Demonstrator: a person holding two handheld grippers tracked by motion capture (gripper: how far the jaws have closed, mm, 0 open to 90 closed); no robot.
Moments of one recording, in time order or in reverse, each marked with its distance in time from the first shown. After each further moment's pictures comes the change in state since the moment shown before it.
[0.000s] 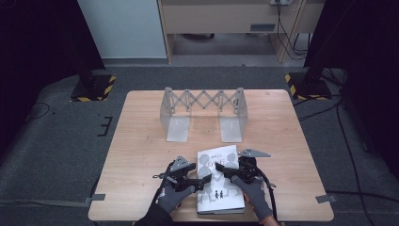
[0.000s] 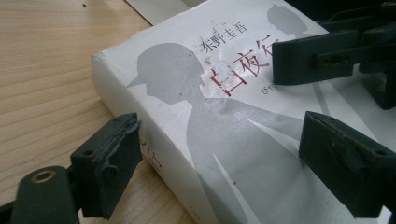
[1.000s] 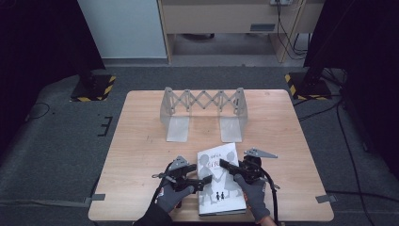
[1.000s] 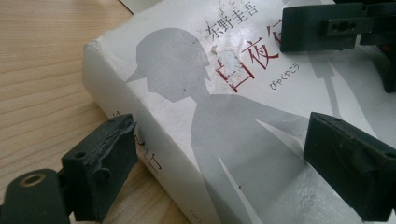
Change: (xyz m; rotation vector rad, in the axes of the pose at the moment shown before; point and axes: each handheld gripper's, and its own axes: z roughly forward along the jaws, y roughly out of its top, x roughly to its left) left arm 0.000 0.001 -0.002 0.001 -0.054 -0.052; right arm 0.005 0.005 -0.017 -0.069 0.036 0.085
